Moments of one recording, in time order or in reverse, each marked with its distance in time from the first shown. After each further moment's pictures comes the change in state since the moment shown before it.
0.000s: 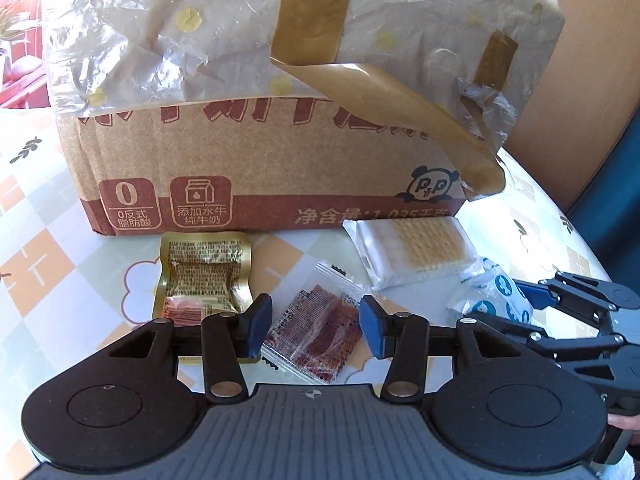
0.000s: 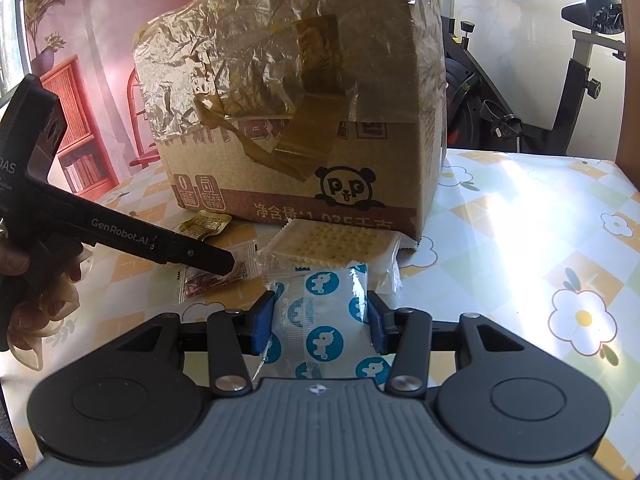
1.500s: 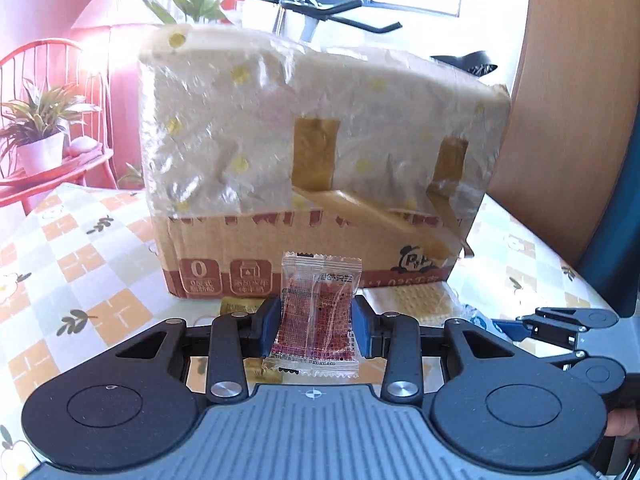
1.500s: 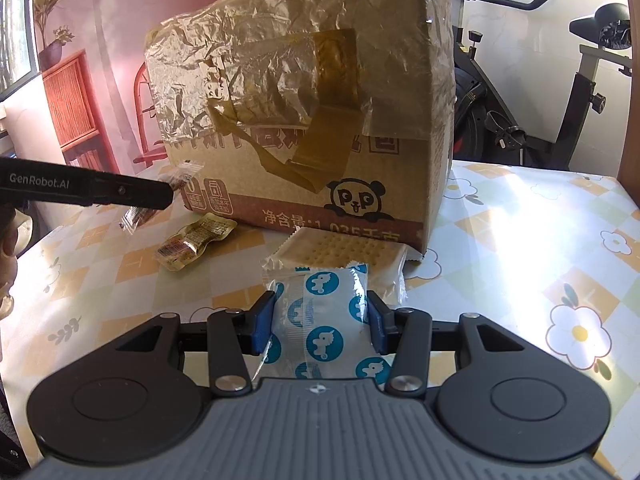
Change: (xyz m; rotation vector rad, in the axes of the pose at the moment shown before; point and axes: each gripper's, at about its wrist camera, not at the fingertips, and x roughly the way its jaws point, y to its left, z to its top) left arm -0.093 -0.024 -0.006 0.020 -0.277 0.153; right arm -0.008 0.011 0.008 -0.056 -0.015 -0.005
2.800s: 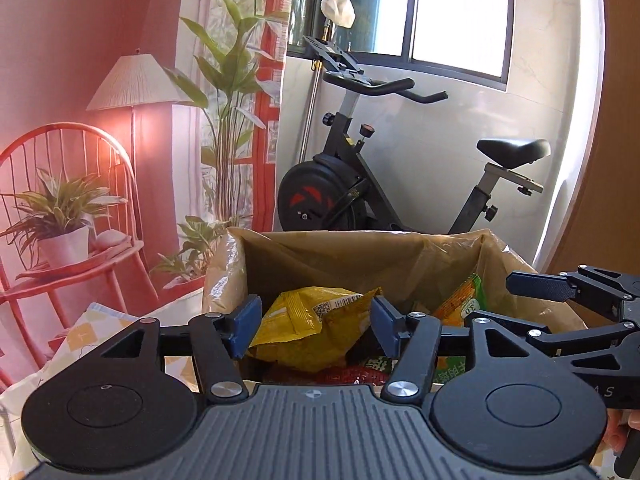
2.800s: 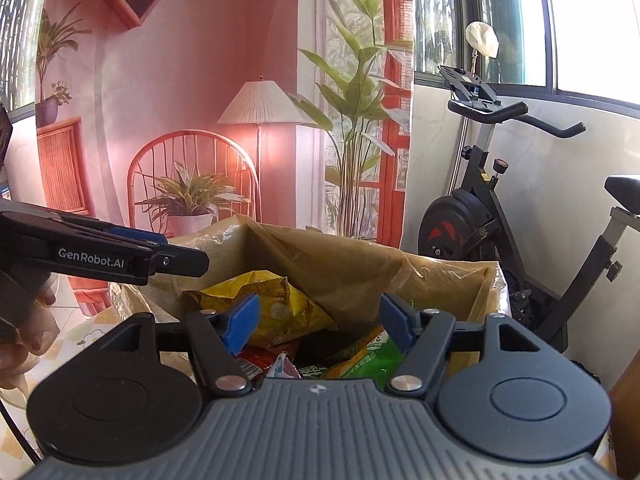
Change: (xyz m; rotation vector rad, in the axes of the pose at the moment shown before) left arm 0.019 0.055 0.184 -0.027 -0.097 0.089; right arm 0.023 0.012 0.232 -0.126 -0.185 -0.016
